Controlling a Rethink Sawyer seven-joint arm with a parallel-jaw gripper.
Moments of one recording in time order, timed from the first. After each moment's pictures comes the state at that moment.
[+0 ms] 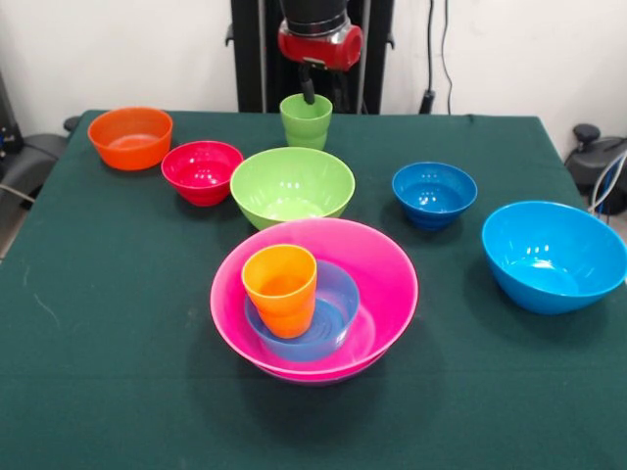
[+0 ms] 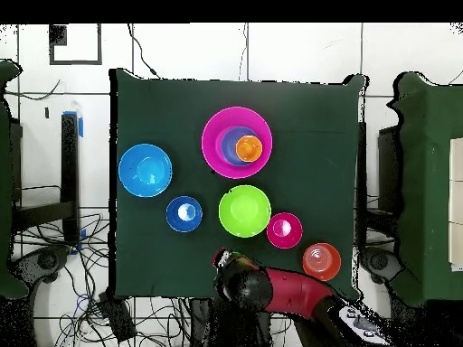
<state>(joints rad) -0.62 -0.69 0.20 2.27 -0.28 0.12 2.16</state>
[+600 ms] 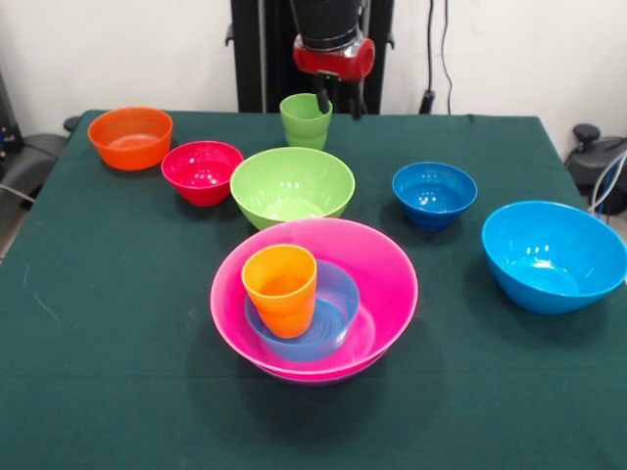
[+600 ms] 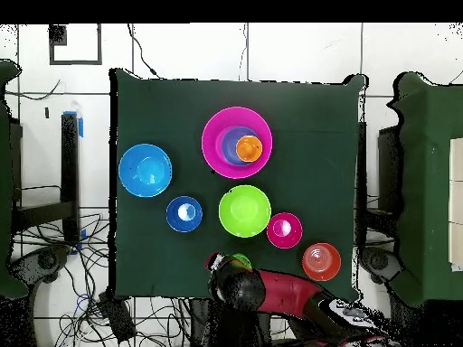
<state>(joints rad) -0.61 -0.60 0.19 2.27 -0.28 0.05 2.16</state>
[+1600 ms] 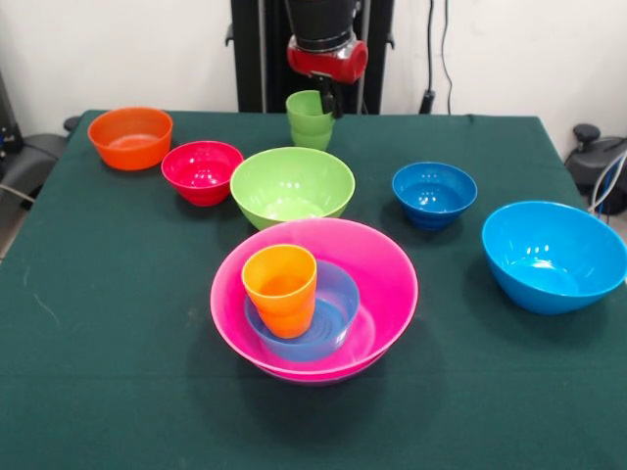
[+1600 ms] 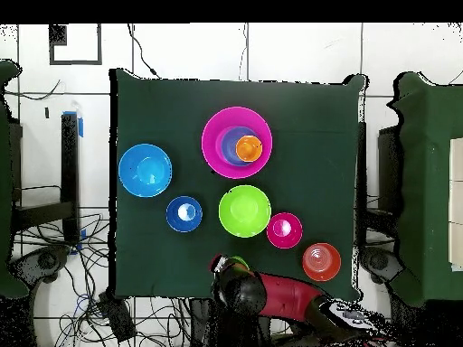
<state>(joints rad) -0.60 -0.59 0.15 2.27 -0.30 0.02 2.16</state>
